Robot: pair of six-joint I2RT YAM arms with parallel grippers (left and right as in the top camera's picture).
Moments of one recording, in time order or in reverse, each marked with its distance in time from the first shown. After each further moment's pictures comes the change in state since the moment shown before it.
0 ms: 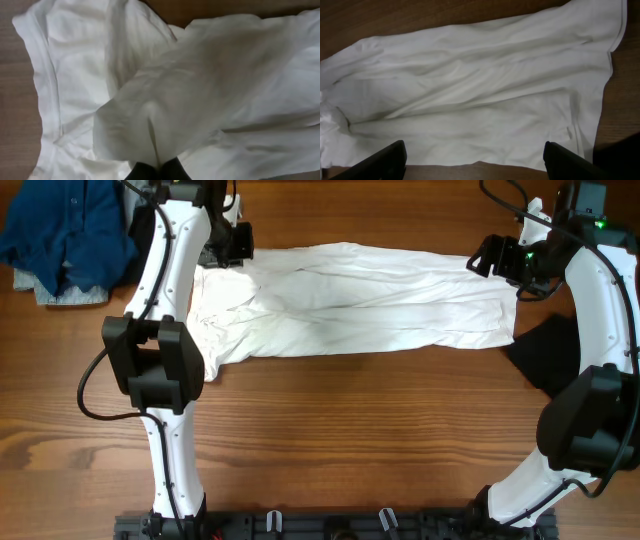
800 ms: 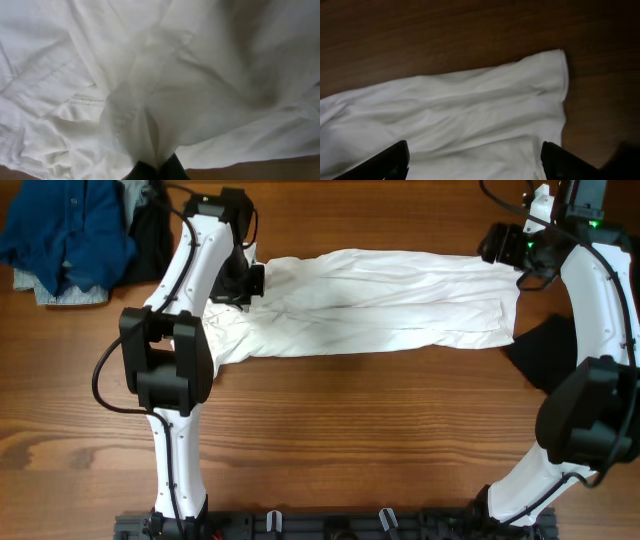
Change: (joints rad) left arm -0.055 0.000 -0.197 -0.082 -0.068 0.001; right arm 0.003 0.043 0.000 0.201 0.151 0.019
